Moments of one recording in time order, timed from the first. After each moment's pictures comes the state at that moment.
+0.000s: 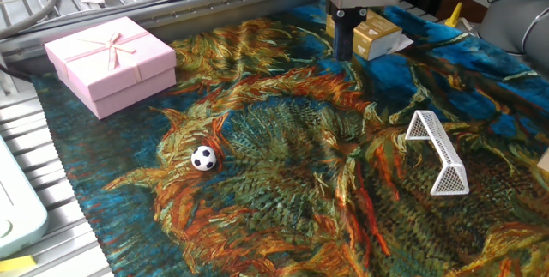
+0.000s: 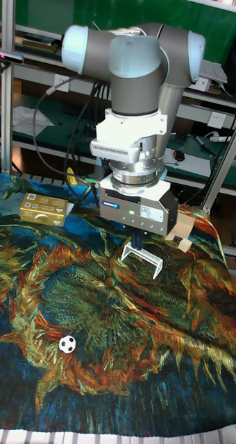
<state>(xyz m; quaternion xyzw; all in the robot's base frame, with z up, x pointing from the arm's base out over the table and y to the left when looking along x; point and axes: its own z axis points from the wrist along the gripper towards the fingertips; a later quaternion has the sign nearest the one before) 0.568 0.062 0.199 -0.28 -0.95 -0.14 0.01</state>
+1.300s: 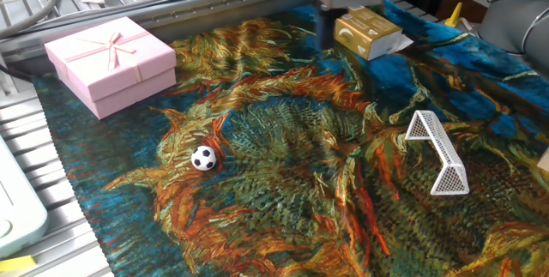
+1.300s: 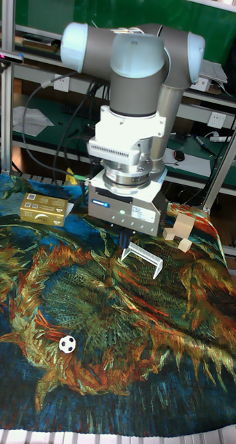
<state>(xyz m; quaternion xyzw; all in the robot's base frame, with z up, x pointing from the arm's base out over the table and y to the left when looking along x) 0.573 0.016 0.197 -0.20 -0.98 -0.07 0.01</state>
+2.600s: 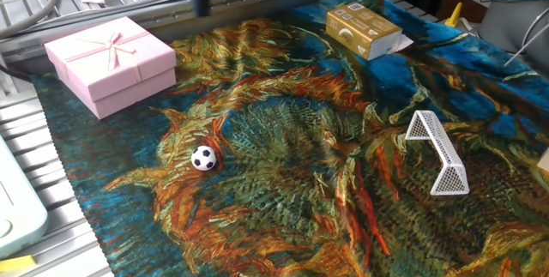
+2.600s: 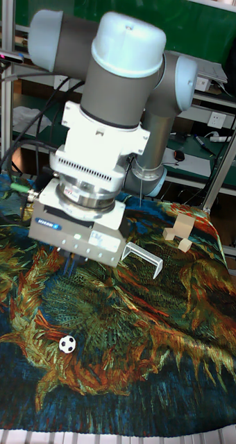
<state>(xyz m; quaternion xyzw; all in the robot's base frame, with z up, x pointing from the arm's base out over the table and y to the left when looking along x) 0.690 -0.083 0.215 -0.09 -0.99 0.05 -0.01</state>
